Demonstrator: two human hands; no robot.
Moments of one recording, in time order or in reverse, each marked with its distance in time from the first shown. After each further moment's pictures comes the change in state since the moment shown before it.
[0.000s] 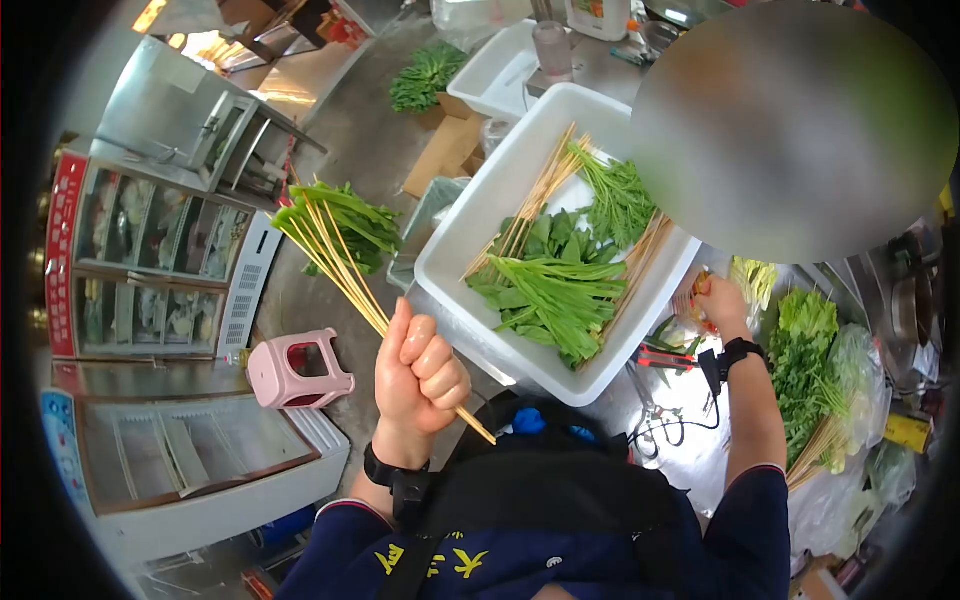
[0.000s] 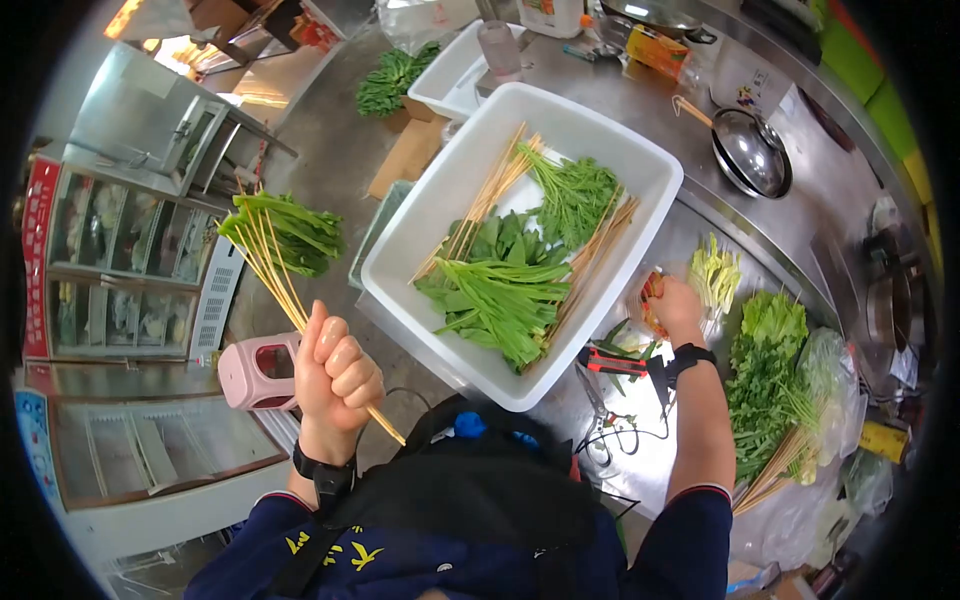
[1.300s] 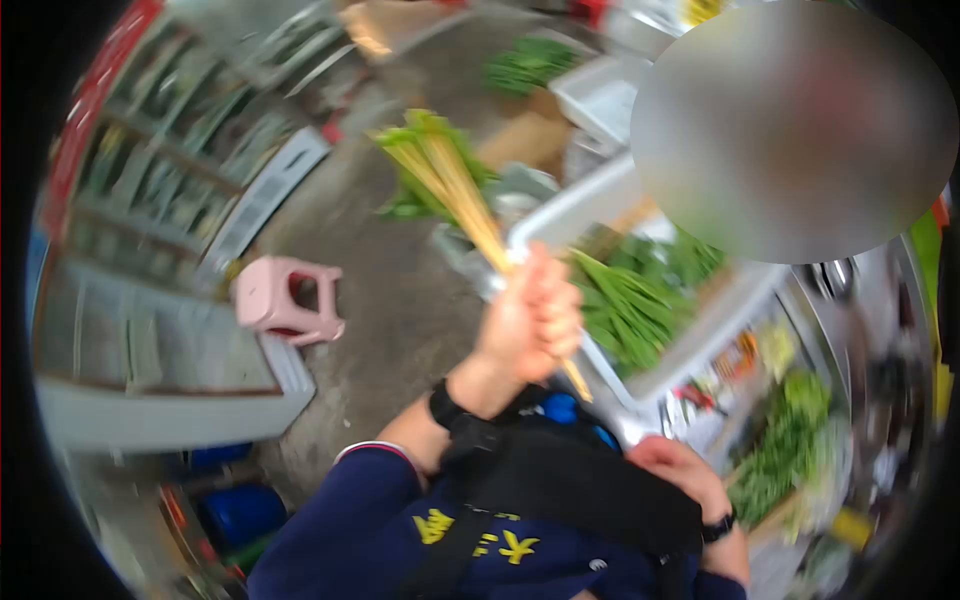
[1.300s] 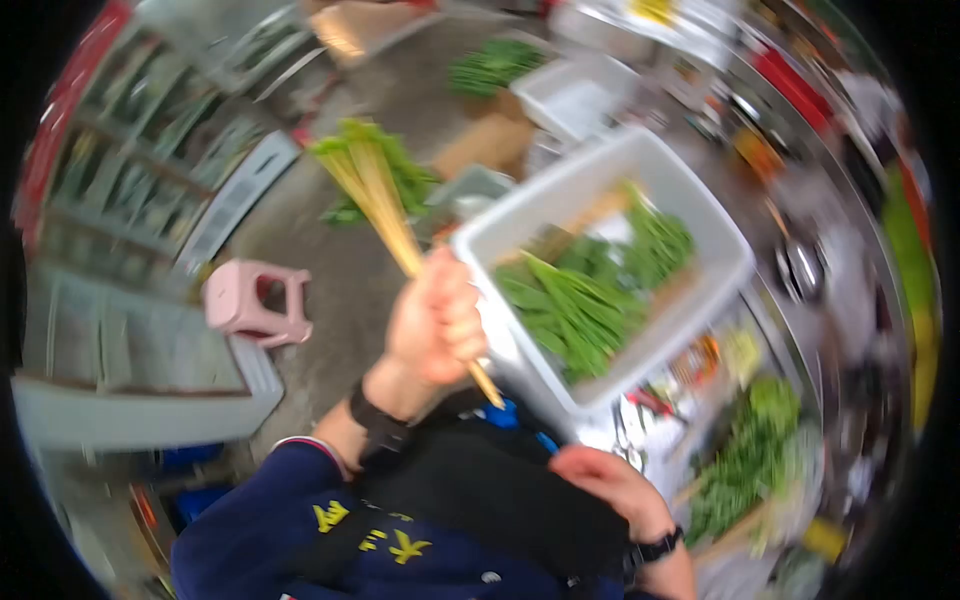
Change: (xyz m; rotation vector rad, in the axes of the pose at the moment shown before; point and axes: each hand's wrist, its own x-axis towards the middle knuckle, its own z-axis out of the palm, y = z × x) left_hand -0.031 0.040 -0.023 0.000 0.007 0.039; right_hand -0.250 -0.182 -0.082 1.203 -1.177 0.016
